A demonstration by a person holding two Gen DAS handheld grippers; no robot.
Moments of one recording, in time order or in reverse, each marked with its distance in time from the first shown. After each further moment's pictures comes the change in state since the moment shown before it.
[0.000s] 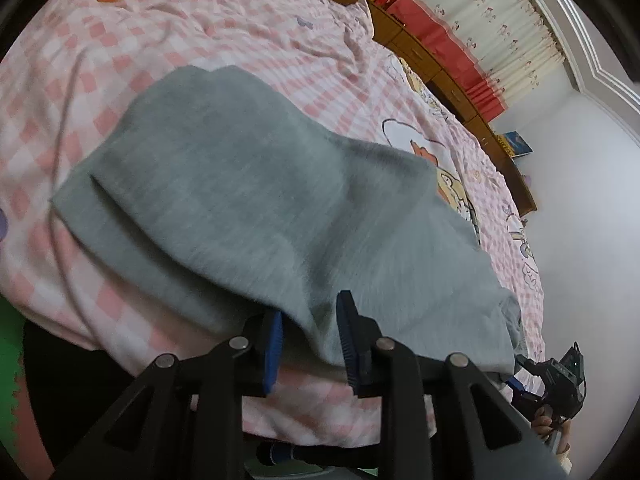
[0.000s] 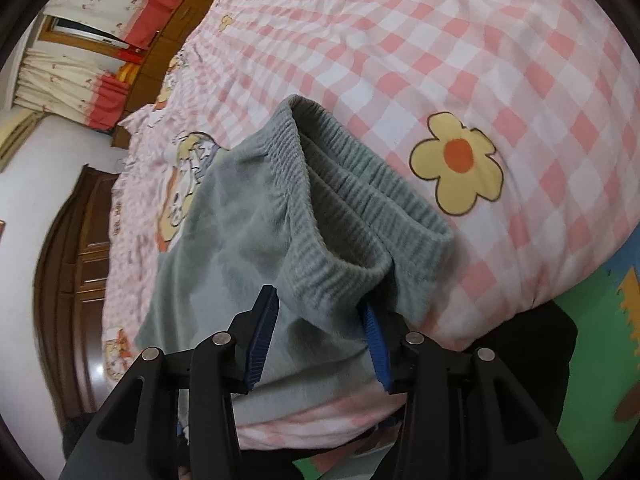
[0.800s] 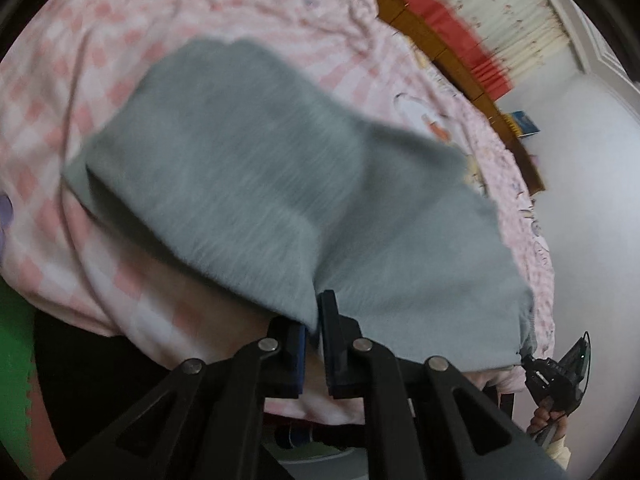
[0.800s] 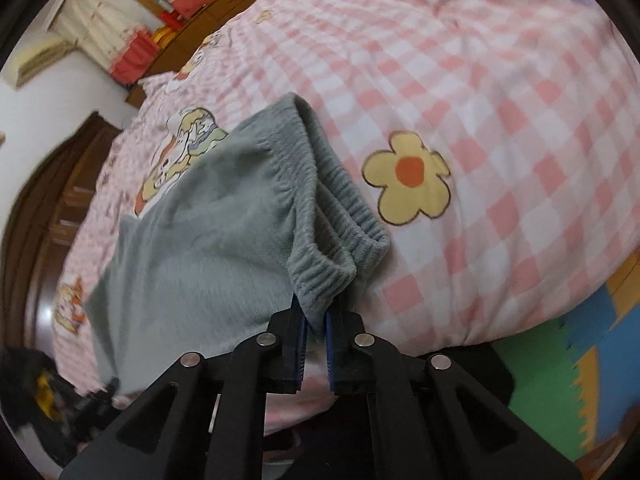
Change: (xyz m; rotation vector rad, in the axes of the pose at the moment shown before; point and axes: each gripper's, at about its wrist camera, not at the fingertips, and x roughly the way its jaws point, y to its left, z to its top) left arm 0.004 0.018 -0.010 0.020 0.074 0.039; right arm -0.012 -0.019 -0.014 -0.296 -0.076 -0.087
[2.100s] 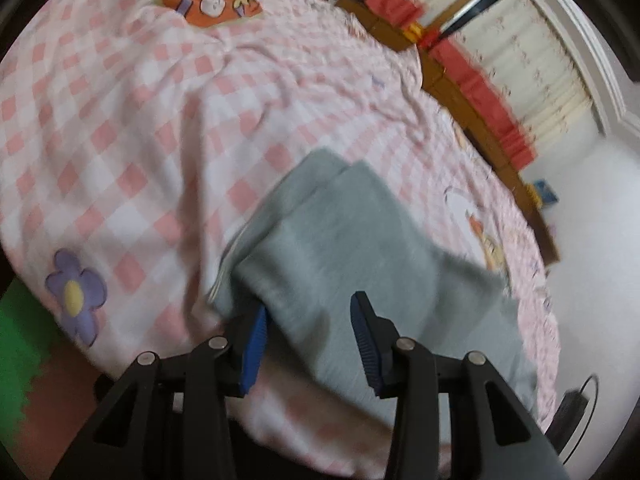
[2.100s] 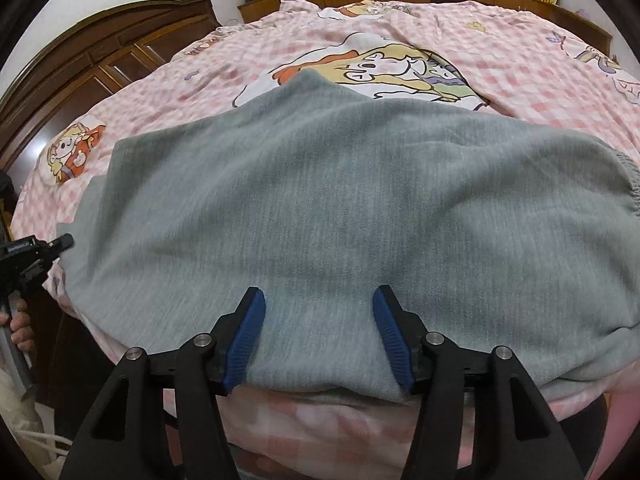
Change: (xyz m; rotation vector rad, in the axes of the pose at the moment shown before) left arm -0.040 0.056 0.045 -0.138 -0.243 0.043; right arm 0.083 0.190 -0.085 -0.550 -0.013 -0.009
